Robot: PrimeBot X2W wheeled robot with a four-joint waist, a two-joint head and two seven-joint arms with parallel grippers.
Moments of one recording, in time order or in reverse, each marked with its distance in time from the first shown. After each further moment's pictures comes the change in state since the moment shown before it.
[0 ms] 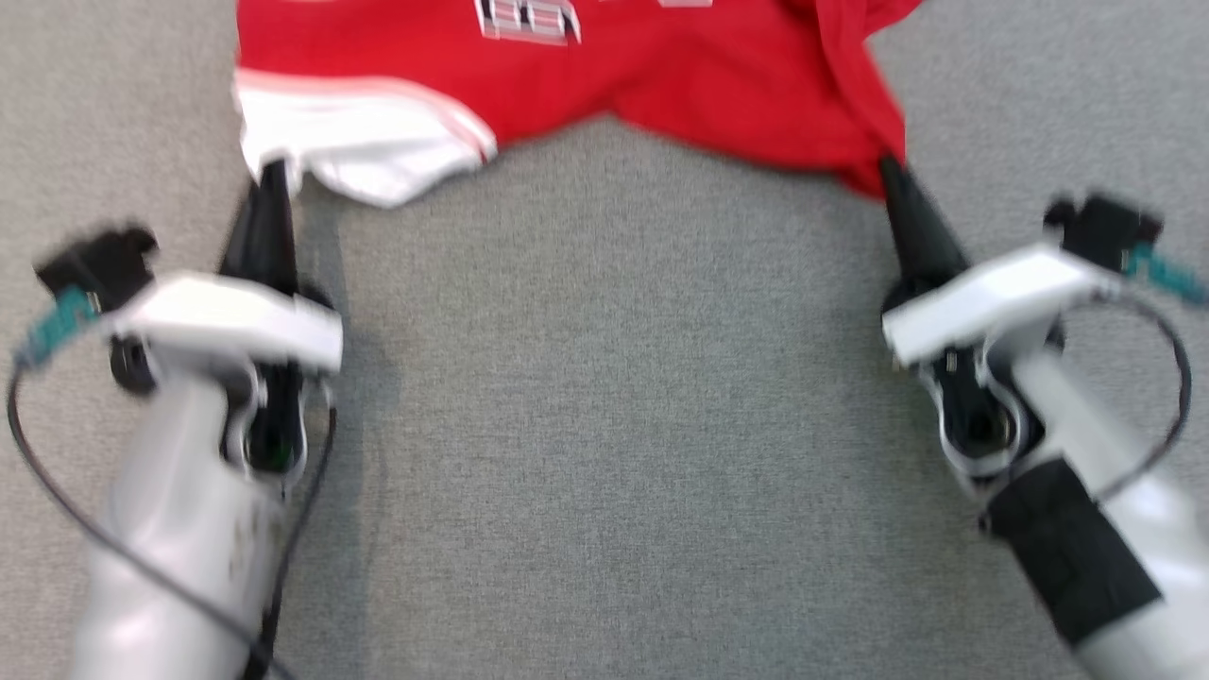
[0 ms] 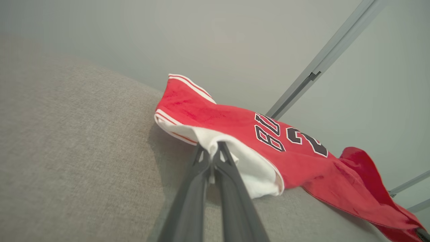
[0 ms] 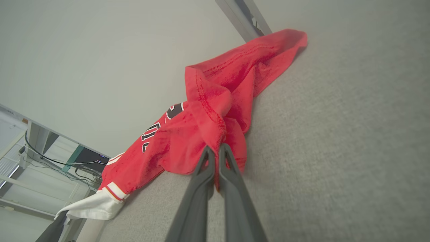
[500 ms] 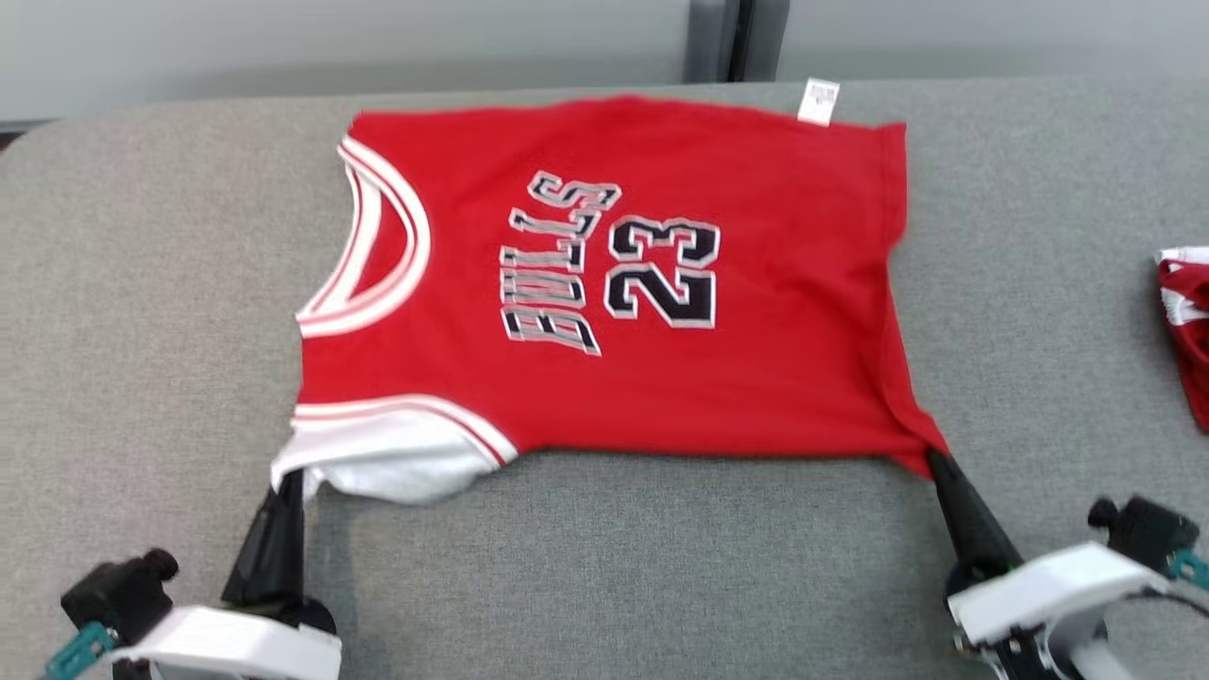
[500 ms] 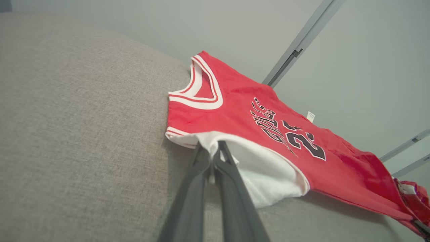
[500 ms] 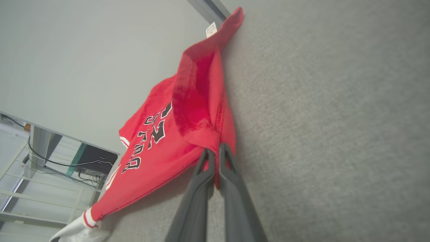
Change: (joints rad) left arm 0.613 0.052 0.065 -0.418 0.045 0.009 0.007; right arm 0.525 -0.098 -0.088 -0.285 0.059 0.000 -0.004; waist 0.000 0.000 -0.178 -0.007
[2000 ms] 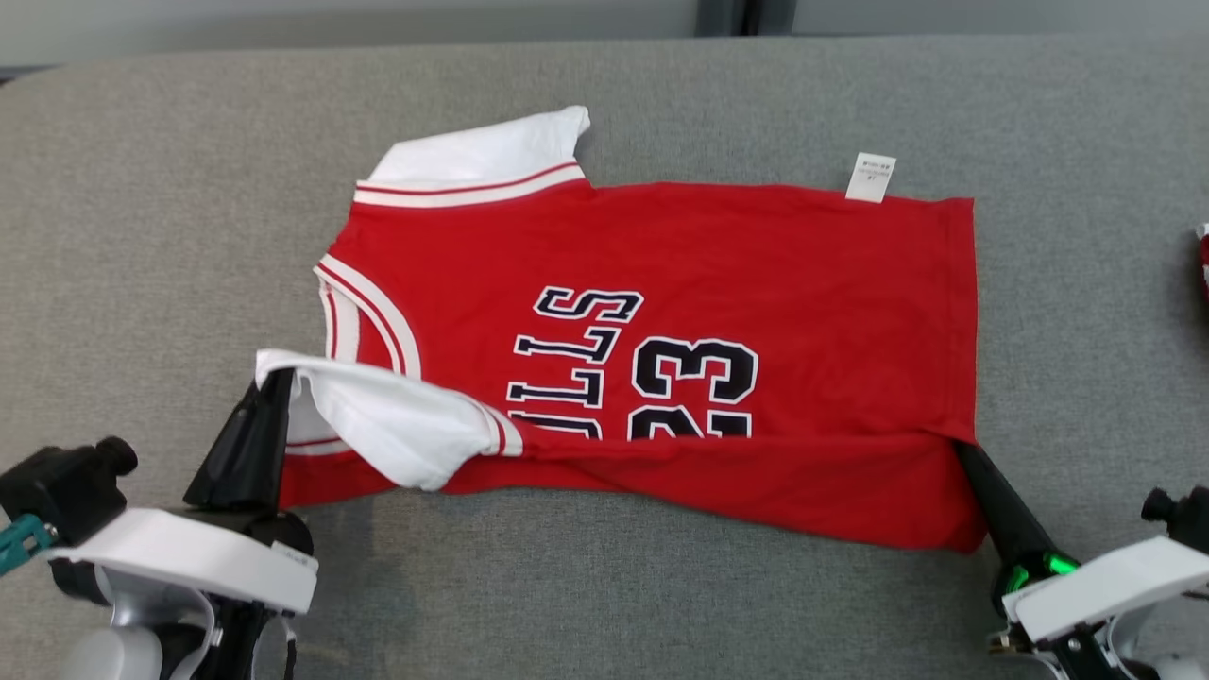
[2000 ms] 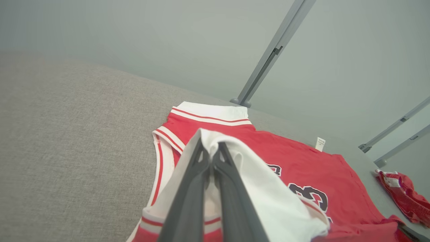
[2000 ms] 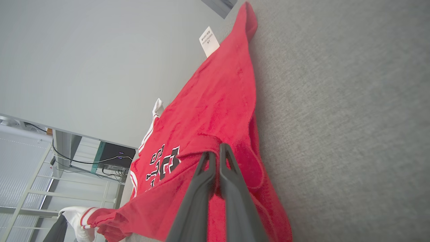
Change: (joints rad) left arm 0.027 0.102 -0.003 -0.433 -0.012 0.174 0.283; right arm 0.215 0.096 -0.328 -0.294 -0.069 0.000 0.318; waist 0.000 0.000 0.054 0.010
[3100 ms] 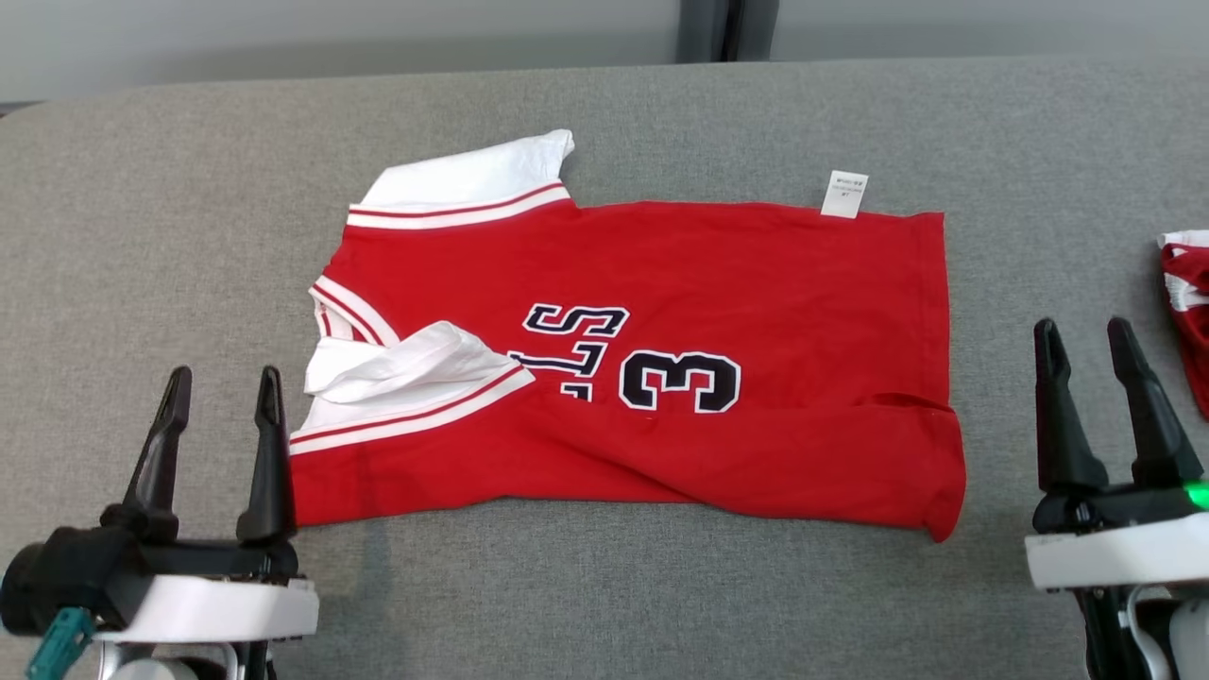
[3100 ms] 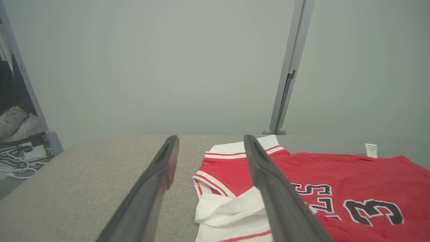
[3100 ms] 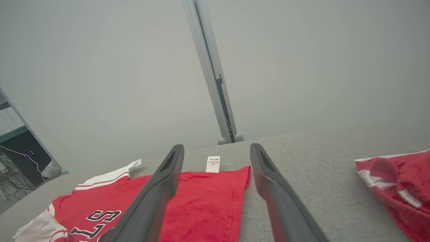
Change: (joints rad) left arm 0.005 -0.087 0.072 0.099 0.402 0.014 -0.287; right arm -0.099 0.053 -0.134 -0.088 -0.695 0.000 -0.259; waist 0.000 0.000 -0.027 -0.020
